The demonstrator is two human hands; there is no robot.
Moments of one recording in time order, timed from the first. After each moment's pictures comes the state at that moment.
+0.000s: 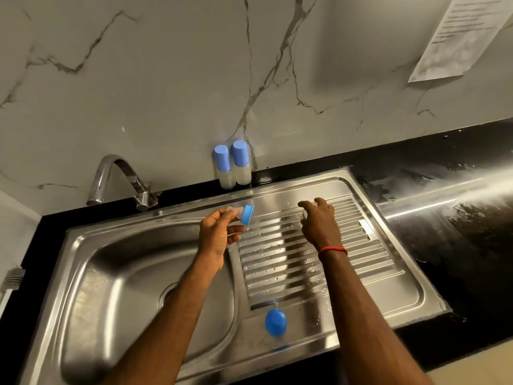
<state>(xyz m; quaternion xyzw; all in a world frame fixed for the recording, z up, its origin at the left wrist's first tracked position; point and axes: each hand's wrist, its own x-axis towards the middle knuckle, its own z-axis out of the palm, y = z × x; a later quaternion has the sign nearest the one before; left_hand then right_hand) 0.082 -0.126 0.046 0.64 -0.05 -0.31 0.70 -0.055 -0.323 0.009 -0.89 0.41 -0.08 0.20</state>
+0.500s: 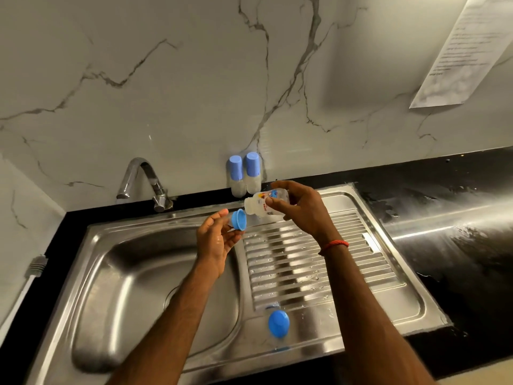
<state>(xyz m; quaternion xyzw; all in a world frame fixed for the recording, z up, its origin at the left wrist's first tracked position) 0.074 -0.099 0.063 0.56 0.03 -0.27 0.78 -0.036 -0.278 0.114 -0.81 0.19 -0.20 0.51</state>
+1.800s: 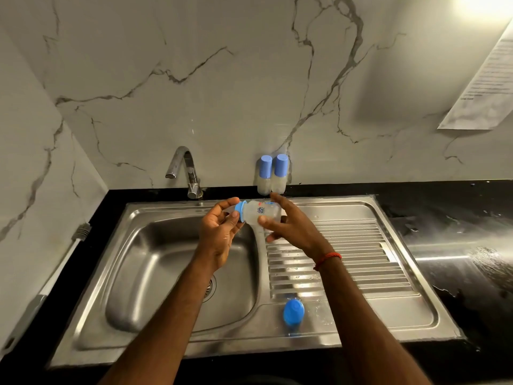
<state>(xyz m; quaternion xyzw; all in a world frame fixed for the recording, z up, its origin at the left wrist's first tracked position) 0.072 -0.029 0.080 0.52 -0.12 -0.23 0.81 -0.027 -0.190 0.106 -0.79 0.14 -0.09 0.58</state>
